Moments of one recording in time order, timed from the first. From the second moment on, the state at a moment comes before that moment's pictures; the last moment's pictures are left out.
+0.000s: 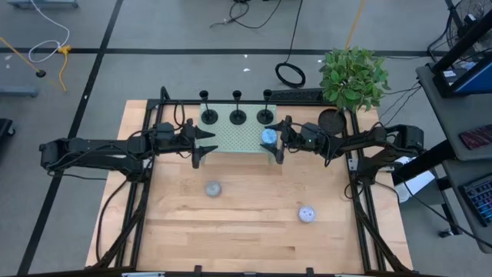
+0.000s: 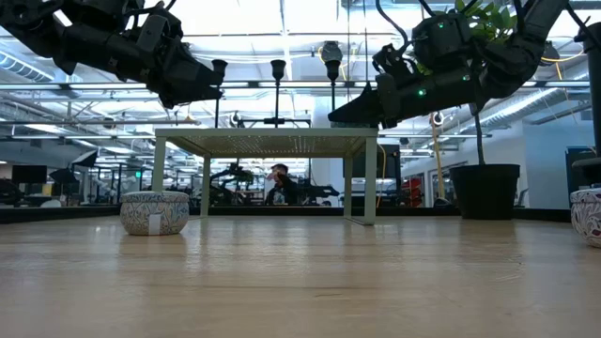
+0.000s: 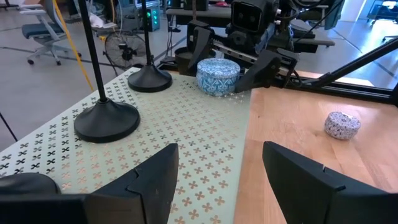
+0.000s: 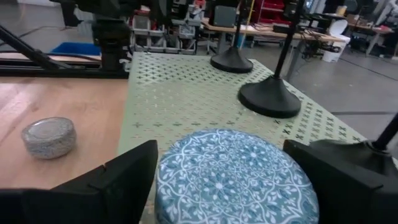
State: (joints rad) left arm 0.26 0.90 0.40 0.30 0.05 -0.05; right arm -0.29 1.49 0.52 0.84 -0.04 -0.12
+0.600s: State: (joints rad) left arm 0.18 0.90 0.40 0.29 0.17 0.01; right arm -0.27 1.42 0.52 0.97 -0.03 -0.15
